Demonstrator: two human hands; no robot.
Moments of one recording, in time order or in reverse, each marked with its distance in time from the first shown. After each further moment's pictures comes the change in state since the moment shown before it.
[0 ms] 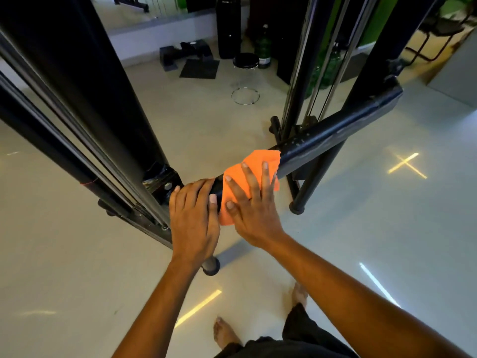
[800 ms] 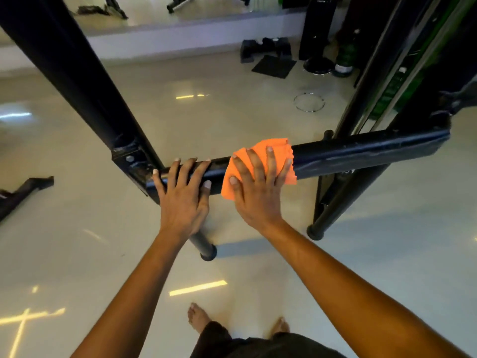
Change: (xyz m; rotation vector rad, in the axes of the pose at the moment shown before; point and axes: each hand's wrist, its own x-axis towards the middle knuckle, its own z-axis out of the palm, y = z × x) left_hand 0.017 0.100 0.072 0.459 -0.023 -0.323; right_hand 0.038 0.136 -0.032 0.106 0.057 -0.130
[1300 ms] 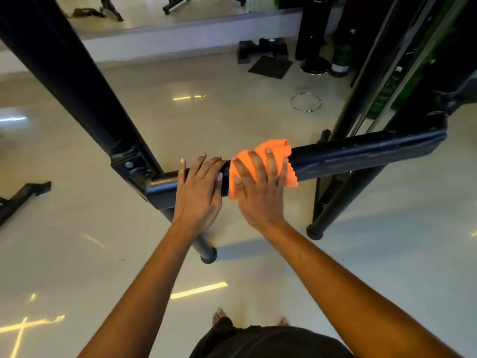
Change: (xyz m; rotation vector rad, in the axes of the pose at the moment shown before) left_hand 0.021 0.026 -0.001 -0.163 -0.024 0.132; right_hand 0.005 0.003 -0.002 -0.011 0.002 -0.010
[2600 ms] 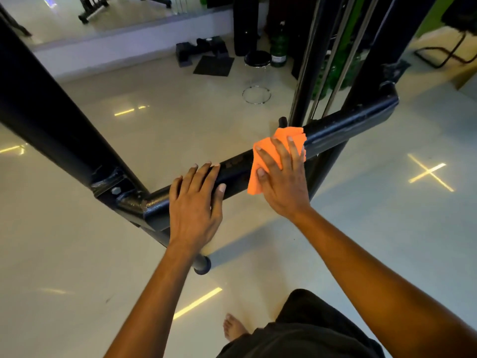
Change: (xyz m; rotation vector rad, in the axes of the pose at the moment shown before) left_hand -0.003 -0.032 -0.009 -0.039 -0.047 0.136; right_hand -0.010 0.036 -0.016 -0.110 -0.059 0.185
